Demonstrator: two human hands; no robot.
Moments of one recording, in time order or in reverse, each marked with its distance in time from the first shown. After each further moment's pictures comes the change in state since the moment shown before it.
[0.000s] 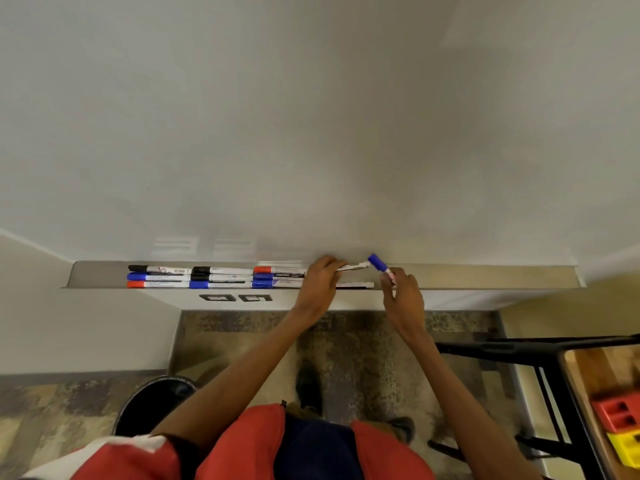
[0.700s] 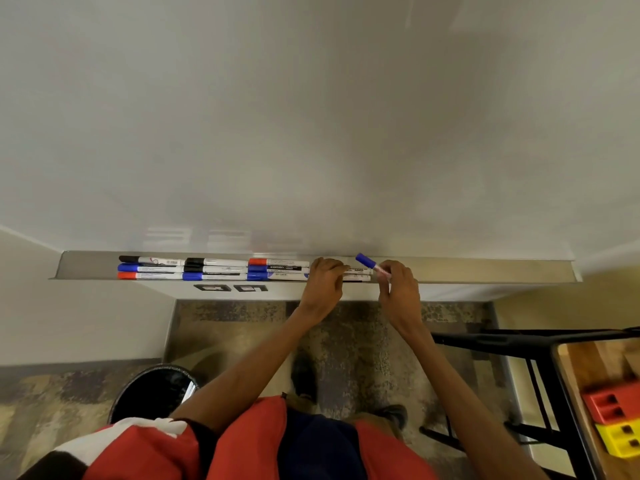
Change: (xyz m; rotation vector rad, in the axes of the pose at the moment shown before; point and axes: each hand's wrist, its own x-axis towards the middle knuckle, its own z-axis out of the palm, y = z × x) left_hand -0.007 -0.011 0.036 0.075 -0.017 -0.005; right_hand 0.003 0.008 0.004 -0.038 -0.006 -0.139
